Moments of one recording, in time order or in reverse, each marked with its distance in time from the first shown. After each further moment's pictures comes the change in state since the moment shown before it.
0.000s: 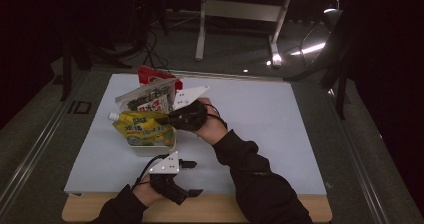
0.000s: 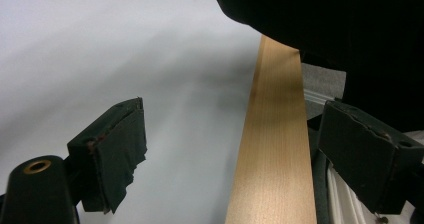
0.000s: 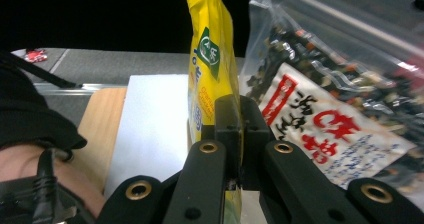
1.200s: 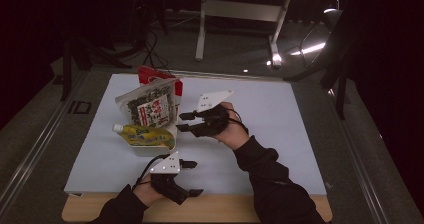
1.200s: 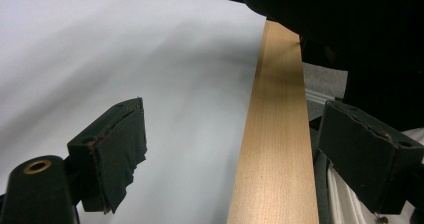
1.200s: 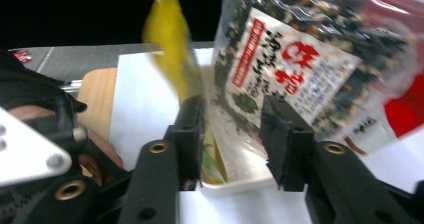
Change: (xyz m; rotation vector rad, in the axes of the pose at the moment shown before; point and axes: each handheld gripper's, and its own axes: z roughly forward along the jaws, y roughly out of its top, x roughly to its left) left arm 0.001 -0.001 0.002 0.005 -0.001 0.003; right arm 0.000 -0.032 -0.043 0.034 -0.076 0.077
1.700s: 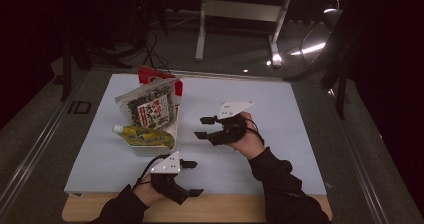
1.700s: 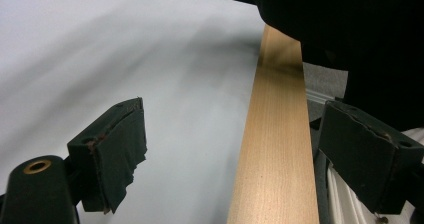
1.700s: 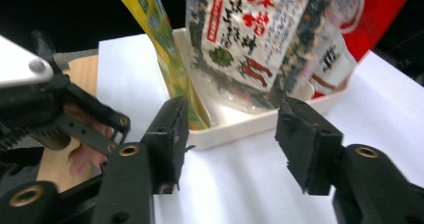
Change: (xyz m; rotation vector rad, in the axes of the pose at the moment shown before) left arm 0.001 0.000 0.001 -0.001 0.001 -0.005; right arm -0.004 -0.050 -0.029 -0.009 -0.070 0.095
